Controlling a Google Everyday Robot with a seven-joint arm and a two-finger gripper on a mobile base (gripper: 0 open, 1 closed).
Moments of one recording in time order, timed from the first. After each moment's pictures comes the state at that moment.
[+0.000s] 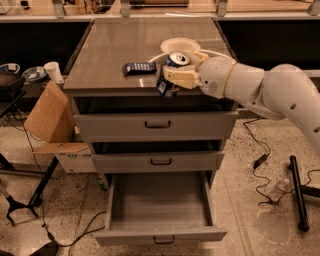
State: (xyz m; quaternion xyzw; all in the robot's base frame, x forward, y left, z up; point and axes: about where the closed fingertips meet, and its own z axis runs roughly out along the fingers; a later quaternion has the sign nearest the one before) arm 0.642 -0.049 0.938 -0.37 0.61 0.30 0.63
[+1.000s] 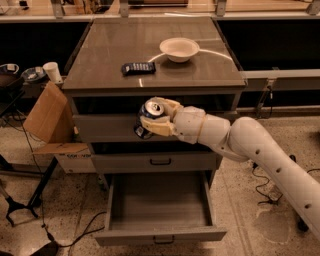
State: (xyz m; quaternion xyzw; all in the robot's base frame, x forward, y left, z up) arm 0.592 0.012 0.822 -0.41 0.56 0.35 0.63
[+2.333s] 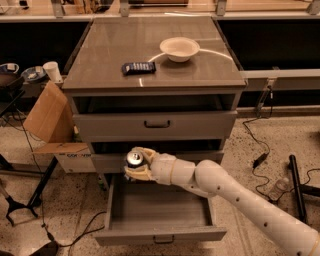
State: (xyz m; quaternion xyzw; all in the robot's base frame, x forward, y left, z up) arm 0.567 0.083 0.626 -0.46 0.58 0.34 0.58
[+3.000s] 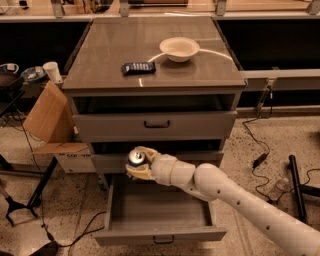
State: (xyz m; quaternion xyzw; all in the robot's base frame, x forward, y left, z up) arm 0.574 0.079 0.620 -0.43 0.61 0.32 0.58
